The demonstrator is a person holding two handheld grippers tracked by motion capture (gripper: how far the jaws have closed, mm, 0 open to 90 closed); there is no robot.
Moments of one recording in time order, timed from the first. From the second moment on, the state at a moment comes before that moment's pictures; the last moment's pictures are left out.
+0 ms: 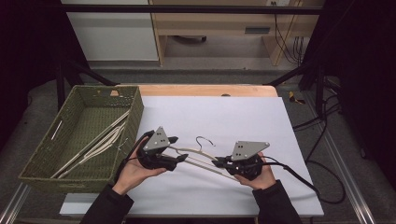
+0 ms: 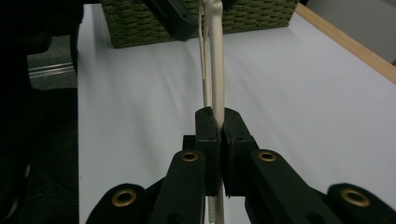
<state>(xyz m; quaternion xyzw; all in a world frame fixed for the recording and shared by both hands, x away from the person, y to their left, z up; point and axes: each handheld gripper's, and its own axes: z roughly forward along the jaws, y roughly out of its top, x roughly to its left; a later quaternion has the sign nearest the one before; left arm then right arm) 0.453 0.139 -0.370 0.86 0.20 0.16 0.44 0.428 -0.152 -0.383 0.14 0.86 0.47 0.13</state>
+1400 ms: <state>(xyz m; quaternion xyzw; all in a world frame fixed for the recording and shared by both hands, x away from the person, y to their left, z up) 0.425 0.154 -0.299 0.84 0.21 0.19 0.47 0.418 -0.229 -0.367 0.30 0.75 0.55 0.22</state>
